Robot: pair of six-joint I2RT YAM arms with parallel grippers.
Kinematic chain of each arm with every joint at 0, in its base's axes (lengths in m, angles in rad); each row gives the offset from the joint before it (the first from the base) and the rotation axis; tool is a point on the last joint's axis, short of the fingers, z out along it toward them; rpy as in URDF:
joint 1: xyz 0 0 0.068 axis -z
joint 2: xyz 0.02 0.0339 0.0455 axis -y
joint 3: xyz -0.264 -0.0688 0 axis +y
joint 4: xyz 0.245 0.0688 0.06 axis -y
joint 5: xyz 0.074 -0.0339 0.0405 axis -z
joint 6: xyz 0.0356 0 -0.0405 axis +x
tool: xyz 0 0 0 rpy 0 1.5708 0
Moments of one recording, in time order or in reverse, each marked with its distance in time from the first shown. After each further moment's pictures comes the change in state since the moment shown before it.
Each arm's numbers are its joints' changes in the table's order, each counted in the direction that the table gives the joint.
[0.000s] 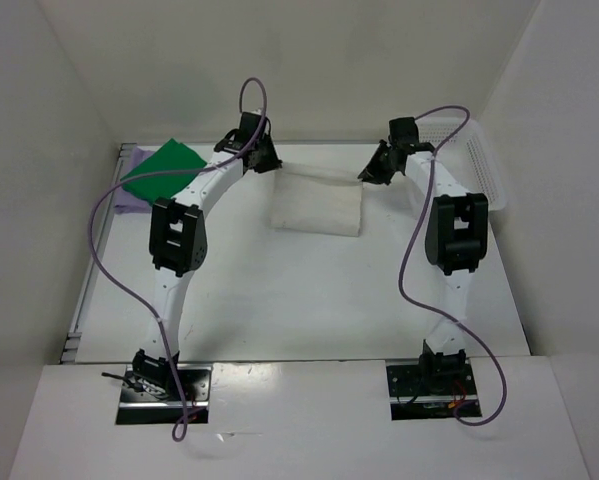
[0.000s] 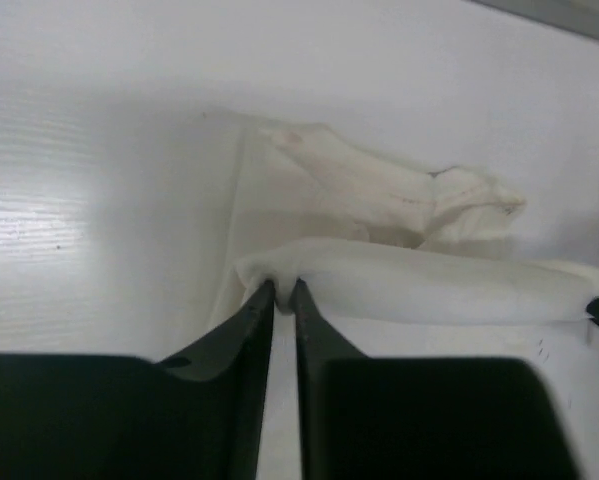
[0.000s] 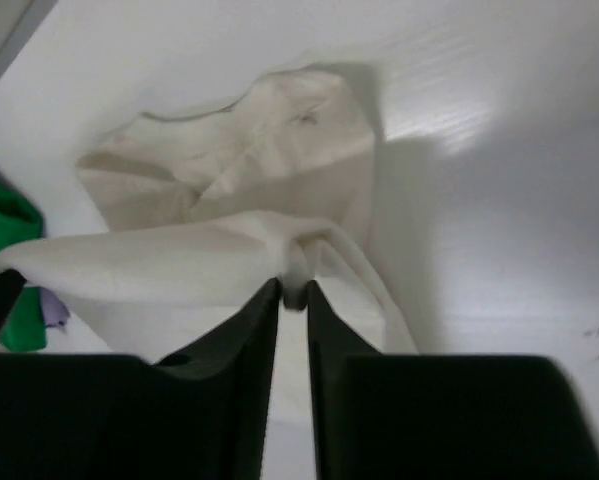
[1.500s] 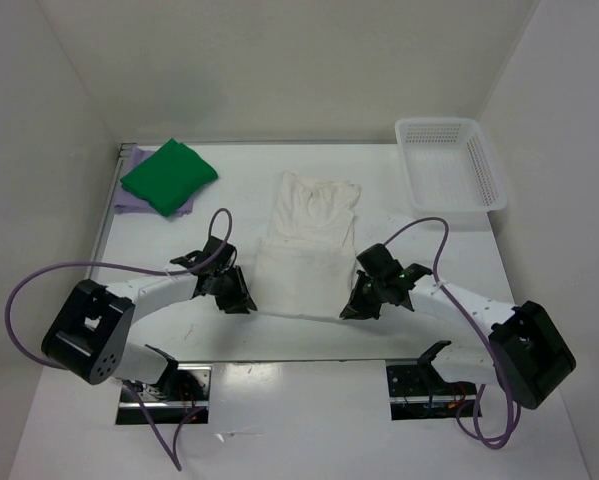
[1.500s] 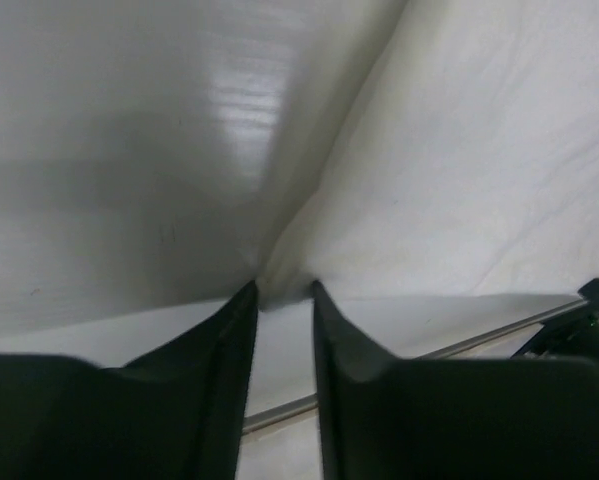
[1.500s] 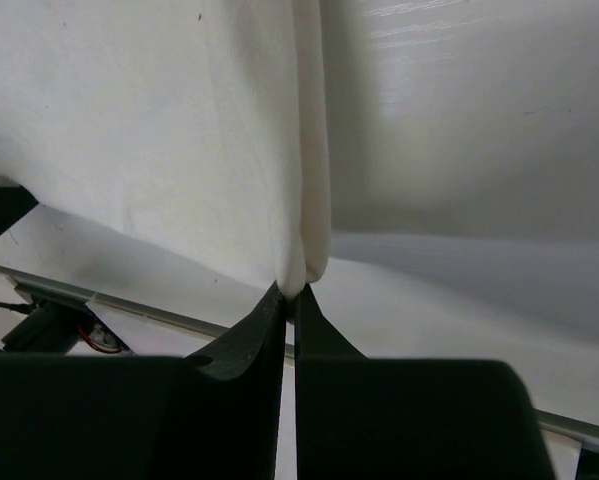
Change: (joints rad) left arm 0.122 0.943 1.542 0.132 0.250 -0.254; right arm -0.516 0.927 1.236 0.057 0.017 0.334
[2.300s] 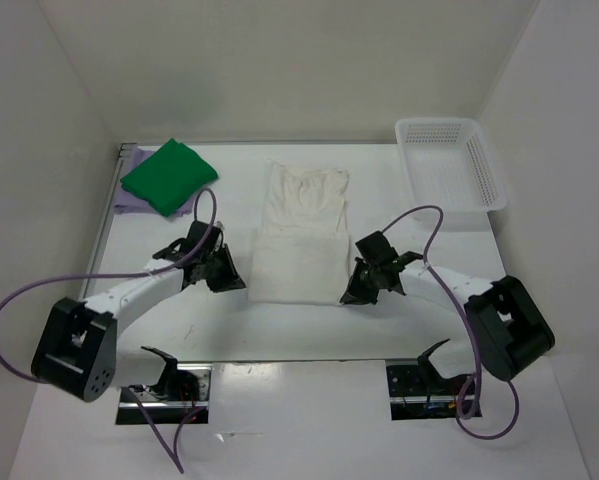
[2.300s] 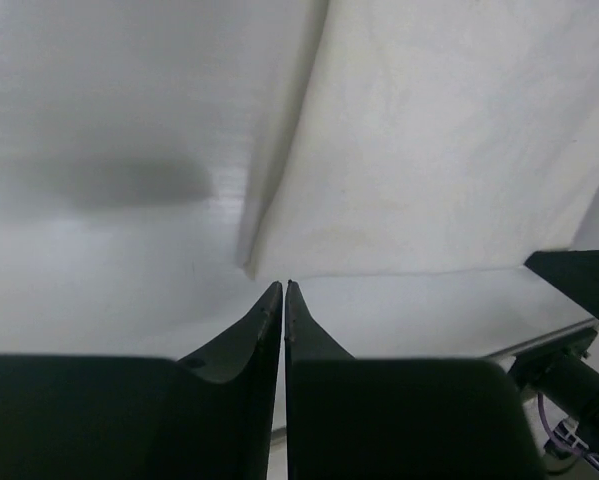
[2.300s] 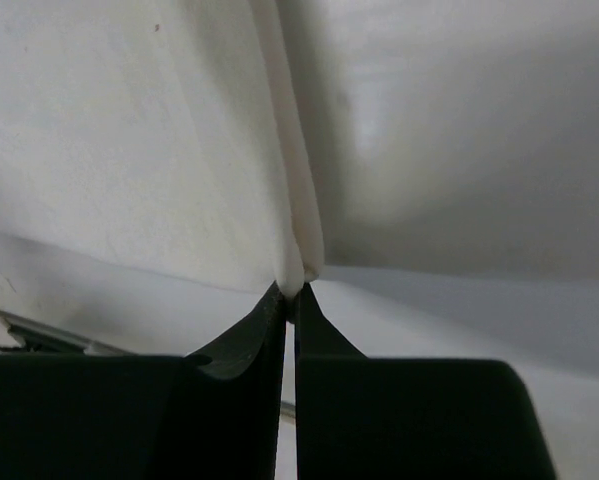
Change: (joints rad) left arm -0.095 0.063 -0.089 -0.005 -0.071 0.100; right arm 0.096 -0.190 -0.078 0.112 0.031 -0.106
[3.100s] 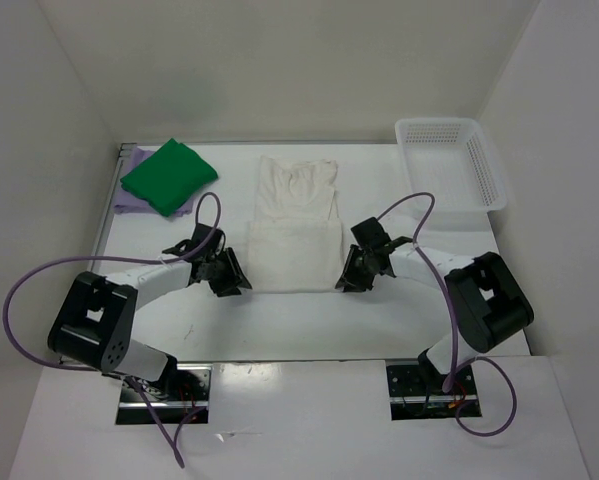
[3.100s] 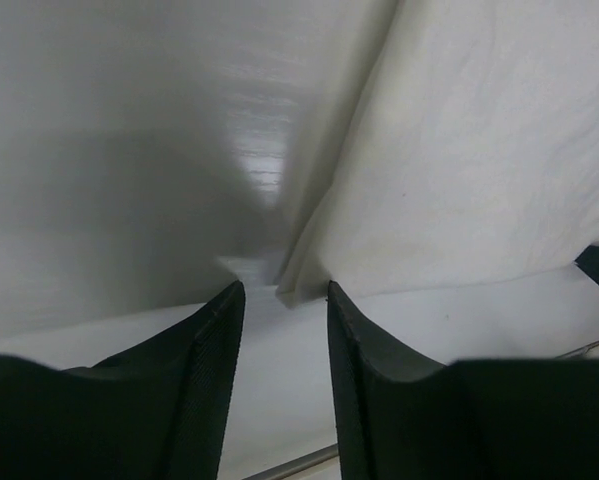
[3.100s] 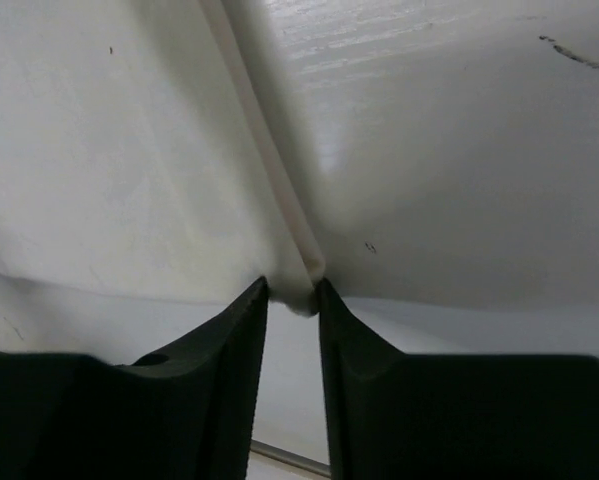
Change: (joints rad) left arm -0.035 -0.114 0.041 0.090 0.031 -0.050; right arm 0.033 -0.138 -0.112 0.007 0.024 -0.060
